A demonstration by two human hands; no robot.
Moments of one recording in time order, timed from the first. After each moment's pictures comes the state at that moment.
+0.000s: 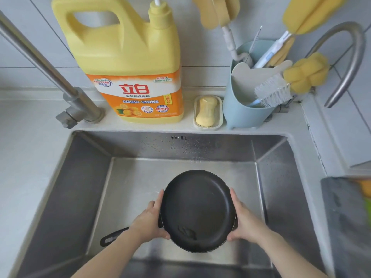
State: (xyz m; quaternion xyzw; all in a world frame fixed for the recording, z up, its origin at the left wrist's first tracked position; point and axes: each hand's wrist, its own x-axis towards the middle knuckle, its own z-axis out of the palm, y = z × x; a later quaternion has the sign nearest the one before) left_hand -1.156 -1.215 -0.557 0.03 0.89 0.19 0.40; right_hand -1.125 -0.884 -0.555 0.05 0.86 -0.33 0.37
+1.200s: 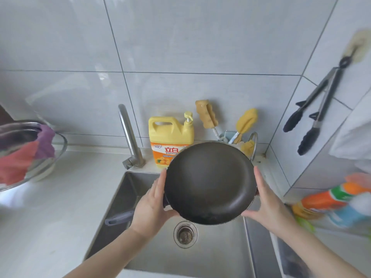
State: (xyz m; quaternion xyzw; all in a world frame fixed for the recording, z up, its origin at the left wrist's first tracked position) left_hand -1.110 -1.208 -0.264 0.16 0.93 0.29 -0.16; right_hand -1.085 -0.878 -0.240 -0.07 0.94 -0.33 -0.04
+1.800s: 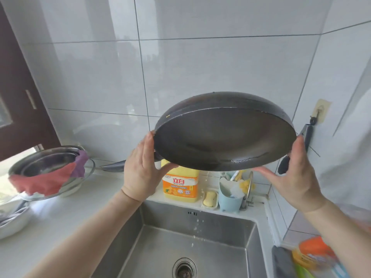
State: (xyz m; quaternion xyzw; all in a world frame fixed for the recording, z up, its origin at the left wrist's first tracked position) left_hand -1.111 -1.191 -0.059 0.19 0.79 0.17 -0.56; right_hand -1.087 -0.861 -0.042 -0.14 0.87 -0.35 -0.31
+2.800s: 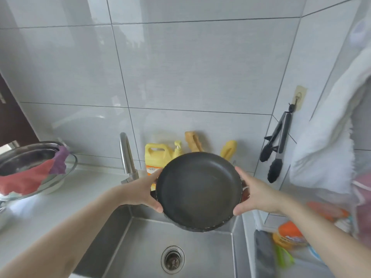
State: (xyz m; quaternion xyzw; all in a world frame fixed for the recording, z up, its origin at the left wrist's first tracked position) left_hand -1.134 -1.182 -0.116 0.15 0.93 0.27 0.19; right_hand -1.110 -0.827 -0.104 -0.15 0.88 -0.42 0.15
